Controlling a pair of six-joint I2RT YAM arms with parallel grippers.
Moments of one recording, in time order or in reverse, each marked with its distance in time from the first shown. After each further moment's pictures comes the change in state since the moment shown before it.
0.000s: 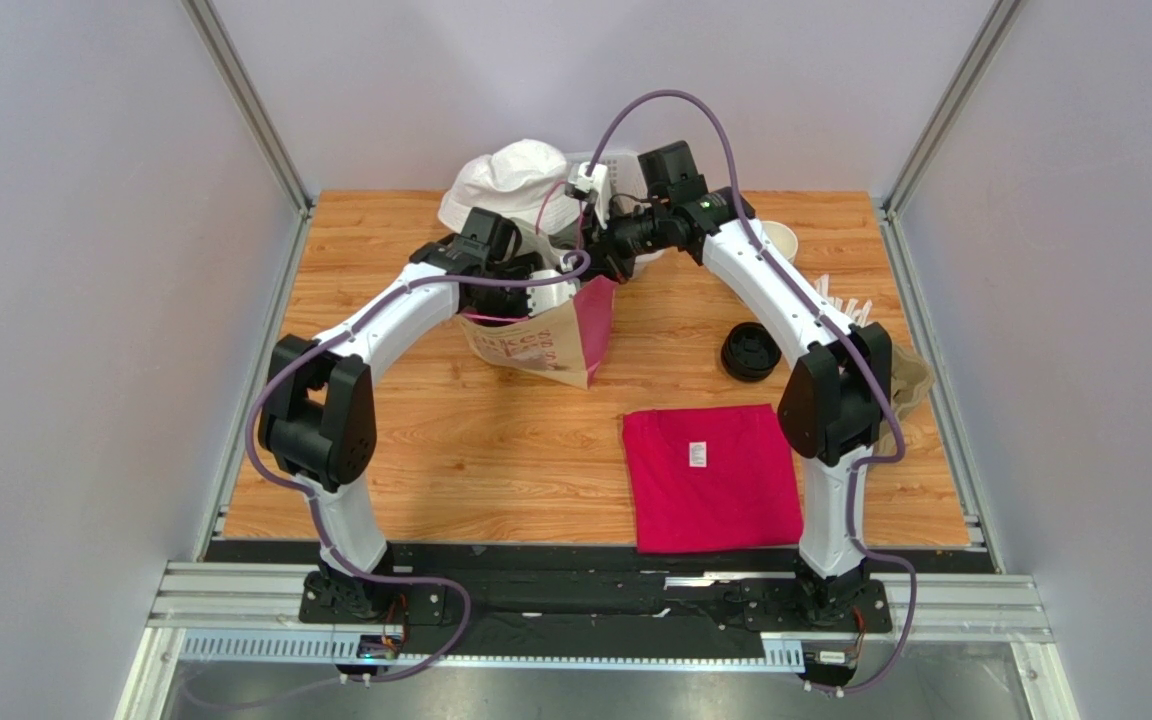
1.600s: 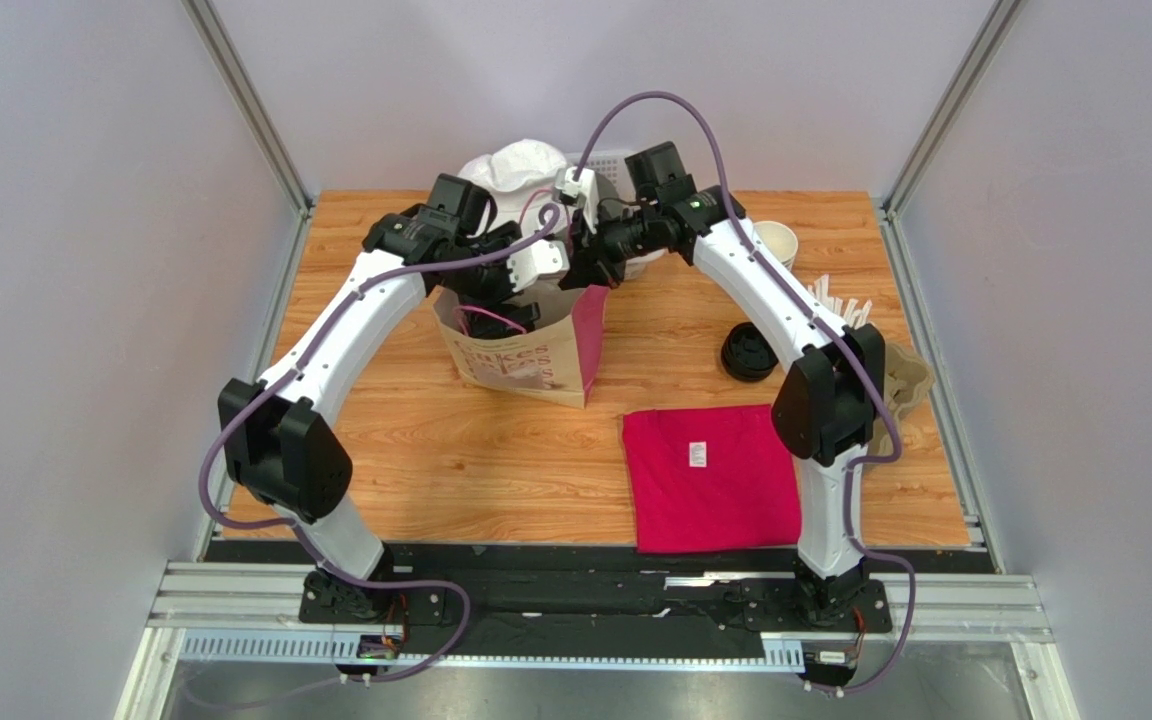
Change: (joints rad) left arm 0.005 -0.156 0.168 -0.286 0.085 -0.158; right arm 0.030 0.017 0.047 -0.059 -0.008 -0.016
